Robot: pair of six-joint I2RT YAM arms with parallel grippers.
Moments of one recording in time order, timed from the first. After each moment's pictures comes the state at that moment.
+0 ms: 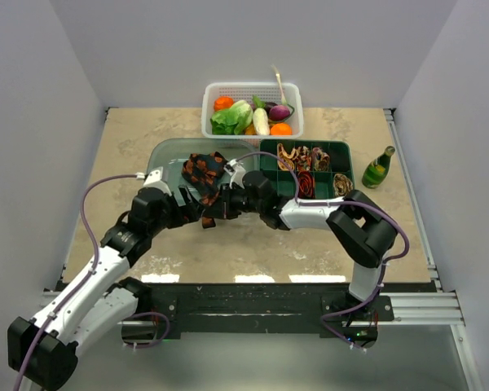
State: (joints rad) left arm -0.44 0.81 0.58 -0.34 -0.06 -0.65; right arm 0.84 1.84 0.99 0.45 -0.37 0.76
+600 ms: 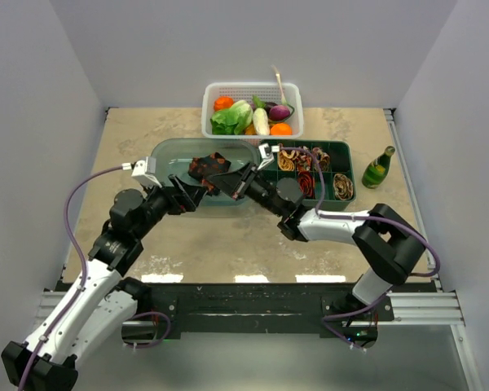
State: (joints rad) left arm -0.41 0.66 0.59 -0.13 0.08 -0.65; right arm 0.84 1.65 0.81 1.04 -0.18 1.06
